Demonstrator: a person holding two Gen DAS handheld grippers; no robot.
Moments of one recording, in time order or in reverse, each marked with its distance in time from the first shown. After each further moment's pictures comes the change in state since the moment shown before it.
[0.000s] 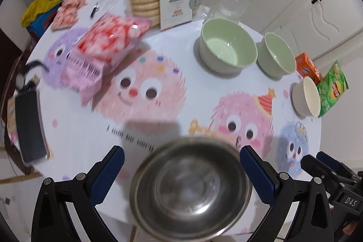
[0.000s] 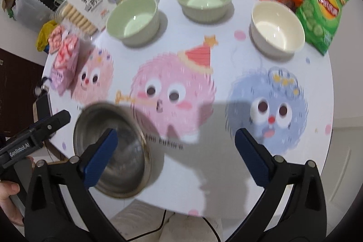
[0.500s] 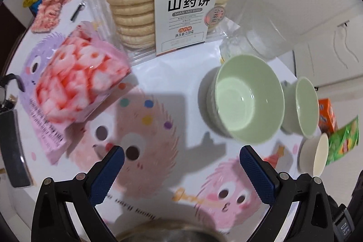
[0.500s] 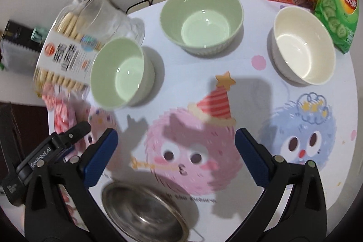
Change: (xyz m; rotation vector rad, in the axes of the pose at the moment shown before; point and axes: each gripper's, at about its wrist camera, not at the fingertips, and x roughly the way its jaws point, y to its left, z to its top) left arm 0.070 0.001 0.101 -0.172 0.079 0.005; right arm 0.055 -0.009 0.095 0.270 0.010 0.074
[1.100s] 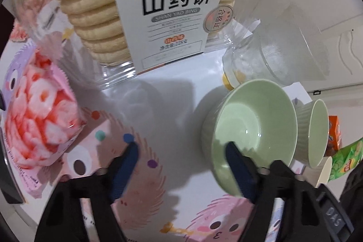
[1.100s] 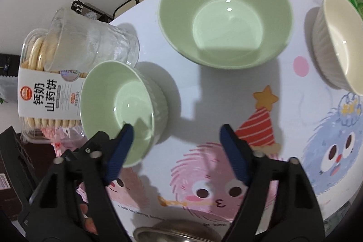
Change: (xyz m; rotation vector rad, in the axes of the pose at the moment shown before) left arm 0.042 -0.013 0.038 -0.013 0.044 -0.016; right arm 0.064 0.016 0.047 0.172 0.067 0.023
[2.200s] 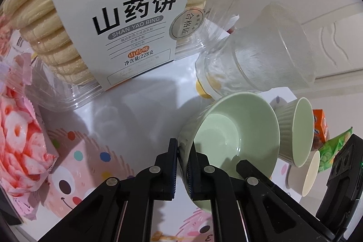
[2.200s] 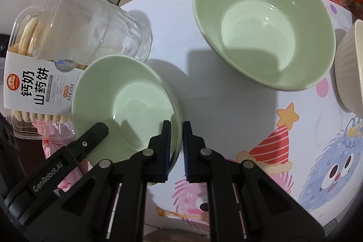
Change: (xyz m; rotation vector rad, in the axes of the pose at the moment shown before) left arm 0.004 -0.018 0.029 0.079 0.011 -0.105; right arm 0.022 0.023 0.011 -0.111 0.025 -0.041
